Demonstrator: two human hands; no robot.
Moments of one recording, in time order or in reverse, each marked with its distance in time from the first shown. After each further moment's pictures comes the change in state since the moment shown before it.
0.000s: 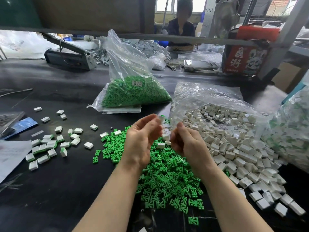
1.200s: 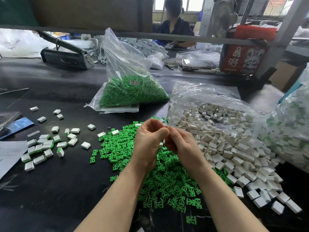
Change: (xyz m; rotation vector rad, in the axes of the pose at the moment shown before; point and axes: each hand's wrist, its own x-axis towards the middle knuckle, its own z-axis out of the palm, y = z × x) left_hand -0.002 -0.022 0.017 0.175 -0.108 0.148; right_hand 0.005 0.014 0.005 -0.128 -0.027 -0.180
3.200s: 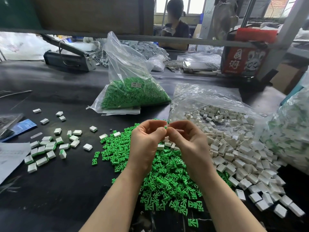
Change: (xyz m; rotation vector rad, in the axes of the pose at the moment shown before) left_hand -0.009 0.014 -0.005 0.196 0.083 0.067; right_hand -0.007 -0.012 -0.001 0.228 0.162 -0.088
